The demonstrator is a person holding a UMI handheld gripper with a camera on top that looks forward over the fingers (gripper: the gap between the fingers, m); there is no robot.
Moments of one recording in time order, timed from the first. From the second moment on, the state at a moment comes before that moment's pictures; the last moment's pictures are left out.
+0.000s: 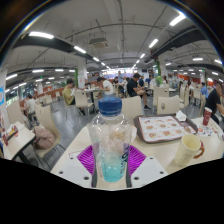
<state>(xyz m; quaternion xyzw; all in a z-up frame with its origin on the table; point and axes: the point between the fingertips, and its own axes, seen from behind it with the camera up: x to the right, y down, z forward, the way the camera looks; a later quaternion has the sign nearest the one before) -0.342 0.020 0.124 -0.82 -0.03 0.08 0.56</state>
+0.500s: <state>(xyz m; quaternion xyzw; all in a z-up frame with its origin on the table) -0.244 0.075 0.244 -0.57 0.43 0.60 0.36</state>
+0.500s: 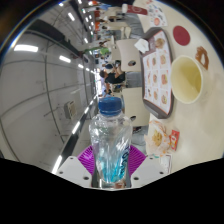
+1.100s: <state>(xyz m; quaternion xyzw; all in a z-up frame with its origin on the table) -0.190 0.076 0.208 -0.60 0.44 0.59 0.32</state>
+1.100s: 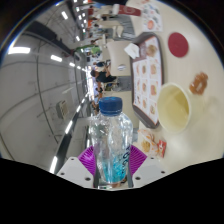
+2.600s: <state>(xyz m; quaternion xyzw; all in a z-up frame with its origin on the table) 0.086 0.062 0.099 -0.88 0.01 0.01 0.48</state>
